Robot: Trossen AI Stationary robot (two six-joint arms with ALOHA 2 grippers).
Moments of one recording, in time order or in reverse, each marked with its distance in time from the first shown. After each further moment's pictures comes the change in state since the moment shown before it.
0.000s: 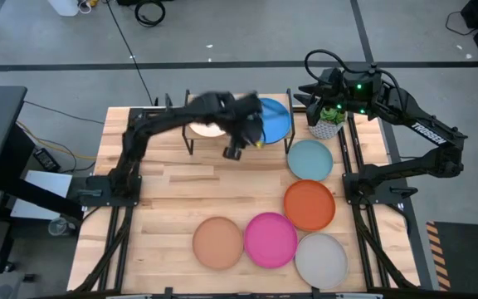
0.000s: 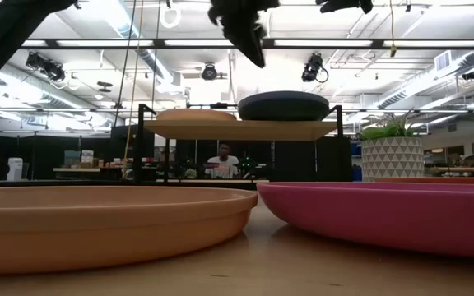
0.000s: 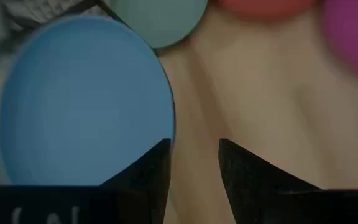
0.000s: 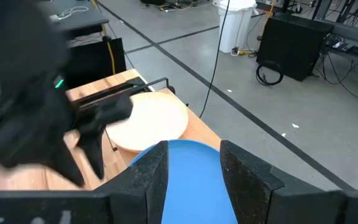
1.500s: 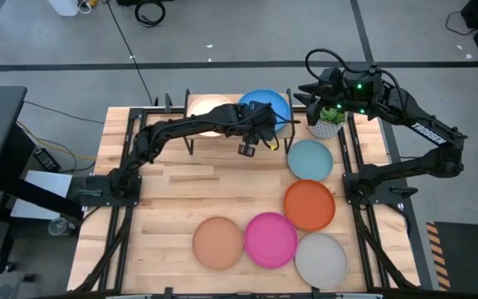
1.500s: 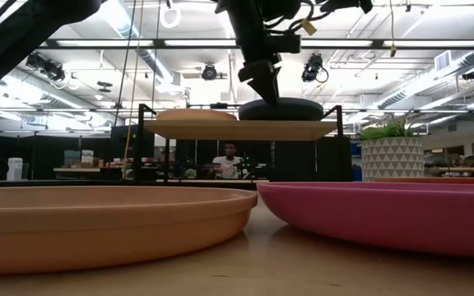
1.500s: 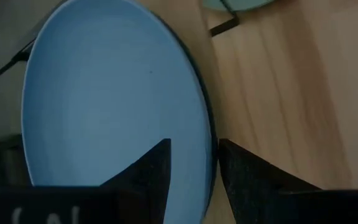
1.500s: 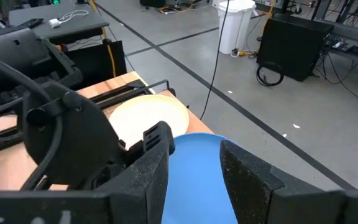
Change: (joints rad) left arm 0.004 0.131 -0.062 0.230 -0.292 0.007; right arm -0.001 0.000 0.000 0.008 0.000 0.012
